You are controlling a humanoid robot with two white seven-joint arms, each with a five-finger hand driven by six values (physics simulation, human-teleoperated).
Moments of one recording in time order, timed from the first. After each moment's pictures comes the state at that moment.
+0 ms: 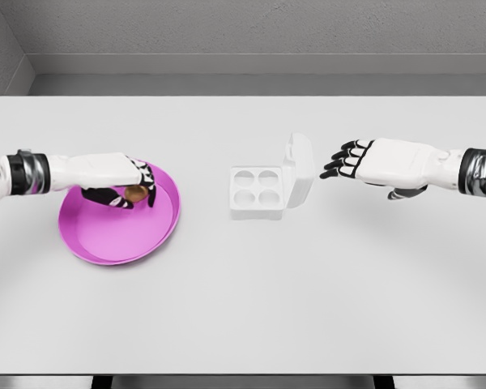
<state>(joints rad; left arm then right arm) -0.76 0.78 -0.86 -1.29 -0.25 -0.61 -0.55 -0.57 -0.84 0.53 -1.61 0.51 -0.61 0.61</state>
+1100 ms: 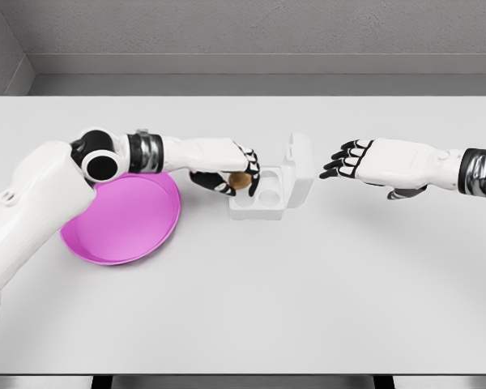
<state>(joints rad) -0.86 0.36 -0.86 -1.12 -0.33 -0.62 -0.58 -0.57 -0.84 0.53 -1.61 0.51 -0.61 0.61</state>
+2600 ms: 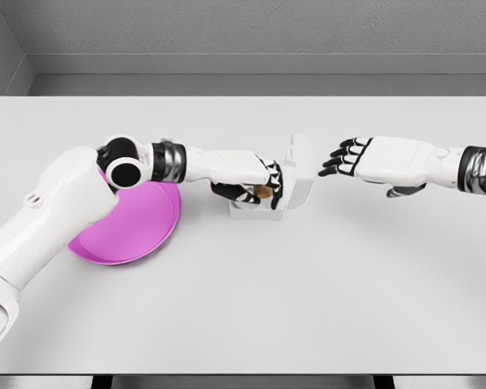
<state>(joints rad) -0.87 0.31 -0.92 -1.11 -0.32 -0.61 -0.58 -0.58 -0.84 0.53 -1.61 0.51 -0.61 0.61</state>
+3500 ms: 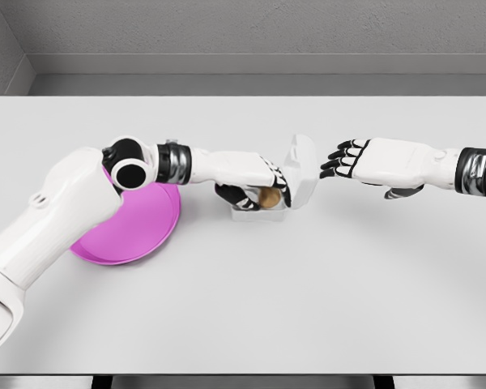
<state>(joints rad) -0.87 0.30 -0.92 -1.11 -0.32 -0.61 -0.58 -0.58 -0.83 0.54 -1.61 0.51 -0.61 0.61</state>
